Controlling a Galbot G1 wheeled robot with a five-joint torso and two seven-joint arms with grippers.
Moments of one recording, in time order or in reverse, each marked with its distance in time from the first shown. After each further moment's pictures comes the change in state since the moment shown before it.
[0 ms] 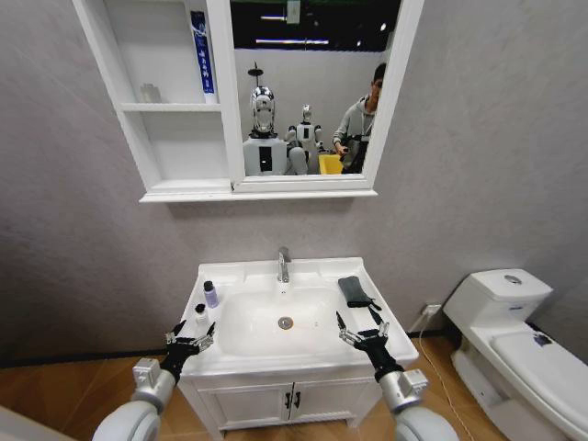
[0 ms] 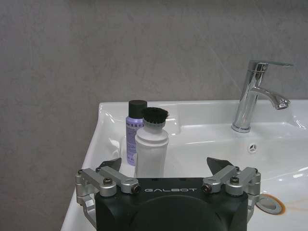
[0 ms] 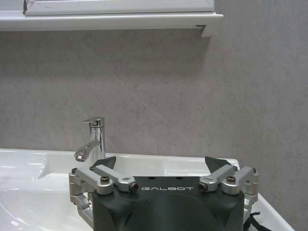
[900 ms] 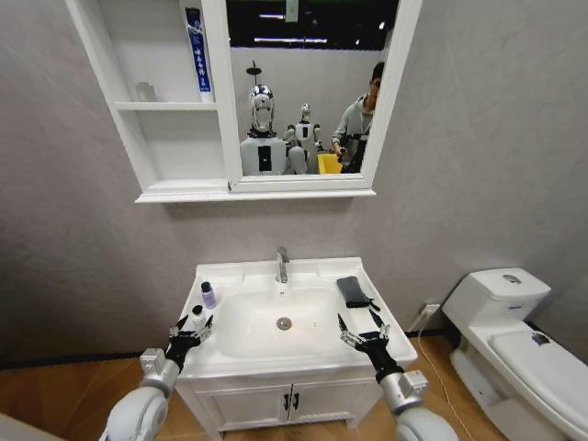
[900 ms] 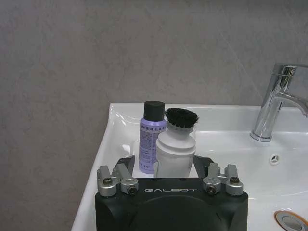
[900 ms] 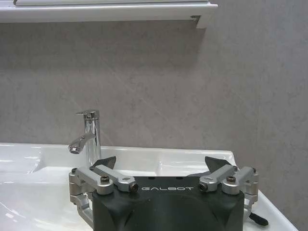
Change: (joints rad) left arm -0.115 -0.009 0.008 0.107 -0.029 -0.008 -0.005; right arm -0.011 -0.009 0.012 -0.021 0.019 0.006 0.001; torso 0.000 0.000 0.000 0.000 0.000
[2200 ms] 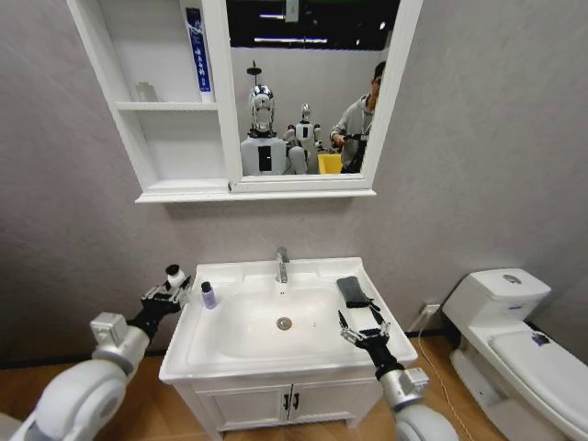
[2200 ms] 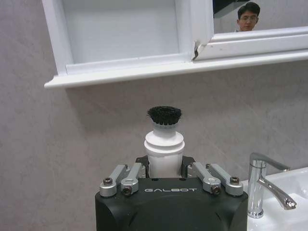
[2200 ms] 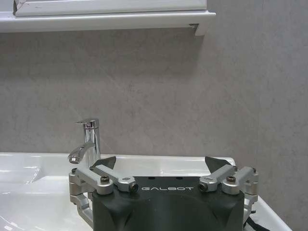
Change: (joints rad) left arm -0.017 0.545 -0.285 -0.446 -0.561 0.289 -0.339; right arm 0.017 0.009 0.006 0.014 0.009 -0.007 -0.004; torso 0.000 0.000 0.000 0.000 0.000
